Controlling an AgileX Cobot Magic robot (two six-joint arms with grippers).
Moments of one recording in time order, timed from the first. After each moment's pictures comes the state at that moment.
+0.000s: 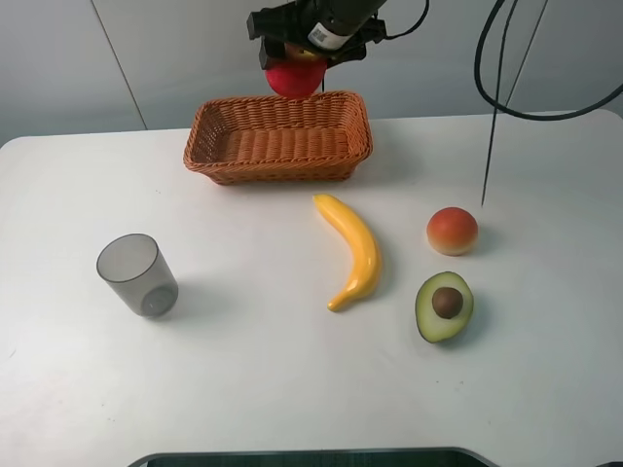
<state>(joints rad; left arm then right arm) -0.07 0.00 -0.52 0.07 1.09 -0.02 0.56 2.09 -1.72 0.13 0.53 0.15</state>
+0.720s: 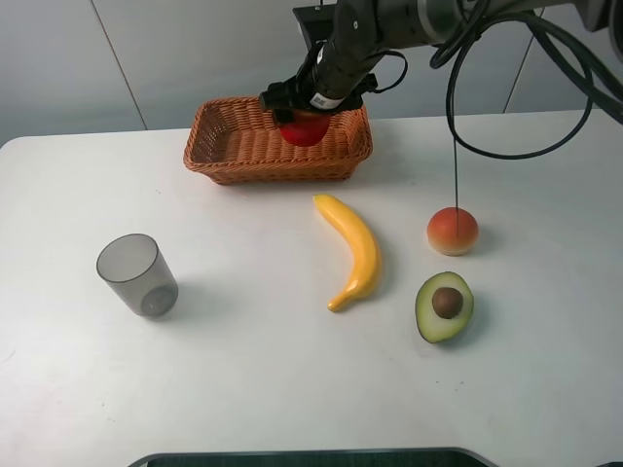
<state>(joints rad) -0.07 0.00 -0.52 0.07 1.09 -0.02 0.56 2.25 -1.72 0.01 0.45 0.15</state>
